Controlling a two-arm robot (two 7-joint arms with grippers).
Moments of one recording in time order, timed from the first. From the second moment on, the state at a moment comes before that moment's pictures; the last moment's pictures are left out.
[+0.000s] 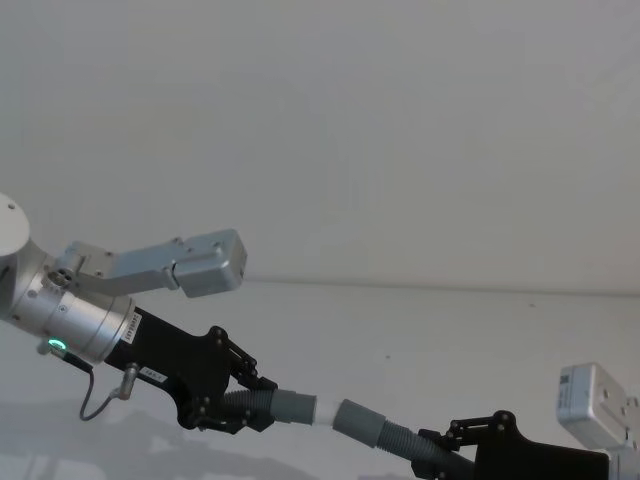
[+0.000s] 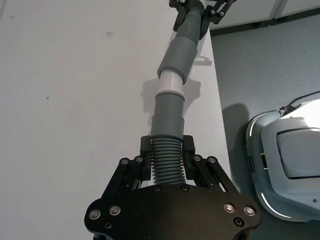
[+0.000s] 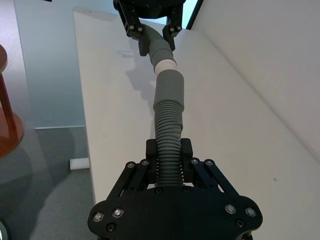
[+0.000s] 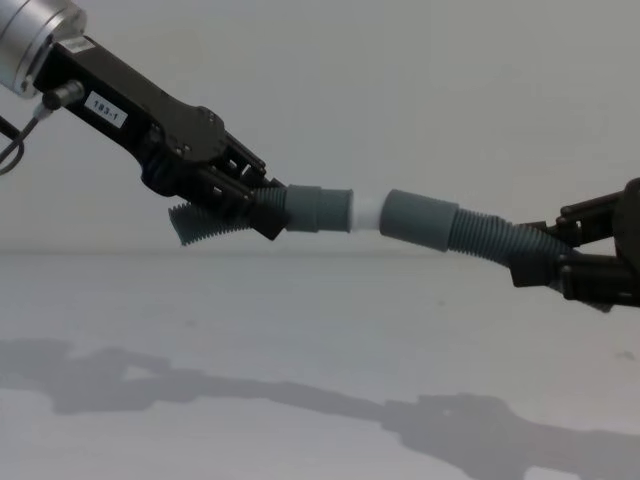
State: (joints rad) left arm -1.12 0.67 1.02 -1.35 -0.45 0.25 -1.20; right arm 0.38 0.80 -0.53 -1.67 0.44 -0.04 0.77
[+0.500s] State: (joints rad) left arm -1.12 0.67 1.01 -1.36 -0.45 0.26 -1.19; right arm 0.37 0.80 -0.52 -1.67 0.44 -0.05 0.77
